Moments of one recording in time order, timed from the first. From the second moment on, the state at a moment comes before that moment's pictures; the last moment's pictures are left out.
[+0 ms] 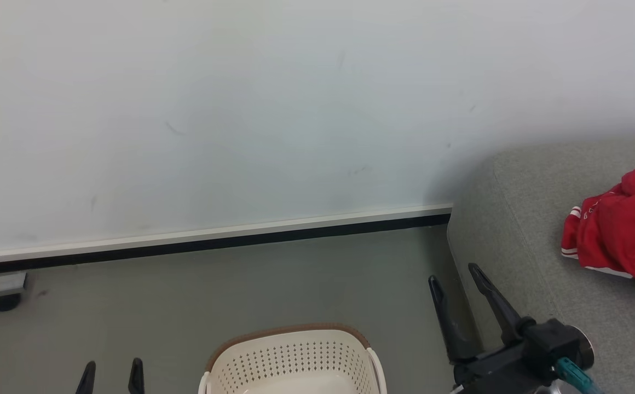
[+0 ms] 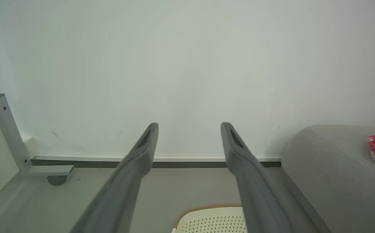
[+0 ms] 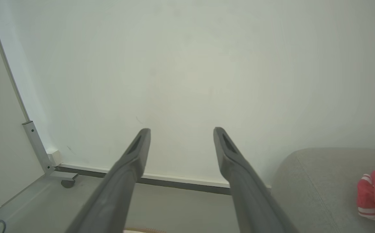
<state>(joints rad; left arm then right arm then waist) 0.18 0.13 -0.01 -0.18 -0.21 0.05 -0.26 -0.13 -0.20 0.40 0.10 0.20 0.13 -0.26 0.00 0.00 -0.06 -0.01</state>
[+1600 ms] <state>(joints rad) 0.26 0.05 0.06 -0.03 -0.22 -0.06 -0.23 0.11 -0.15 0.32 0.13 0.28 0.13 -0.24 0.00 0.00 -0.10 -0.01</state>
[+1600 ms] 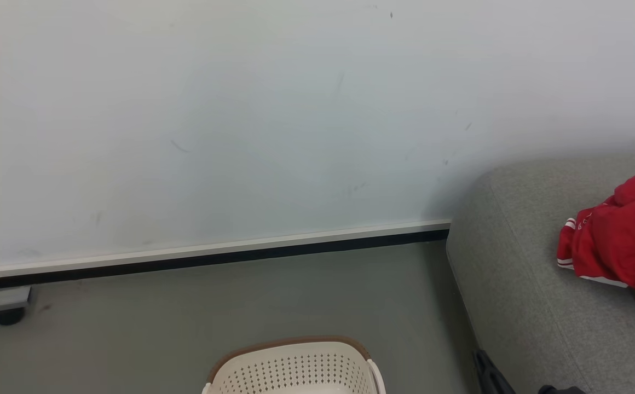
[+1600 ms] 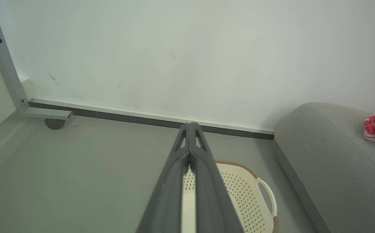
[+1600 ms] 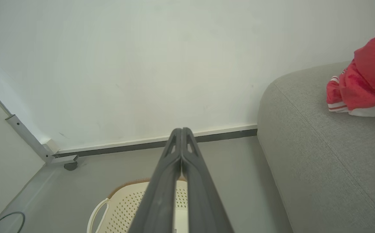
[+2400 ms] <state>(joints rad) 0.15 0.05 0.03 0.05 -0.65 -0.08 -0.16 0.08 -0.15 0.19 0.14 0.71 0.13 -0.15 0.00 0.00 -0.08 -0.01</state>
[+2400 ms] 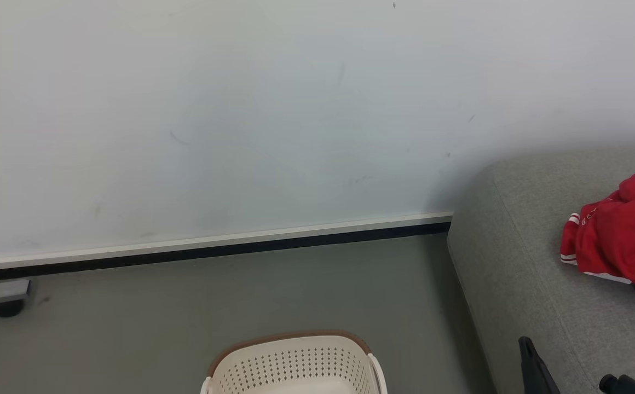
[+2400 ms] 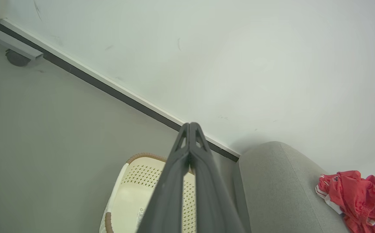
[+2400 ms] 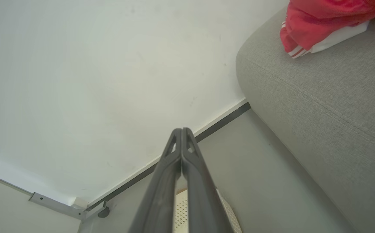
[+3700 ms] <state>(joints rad) 0.01 0.05 0.00 0.15 -1.18 -0.11 -0.05 0.03 -0.12 0.00 0.15 1.23 0.13 0.00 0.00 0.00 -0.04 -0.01</state>
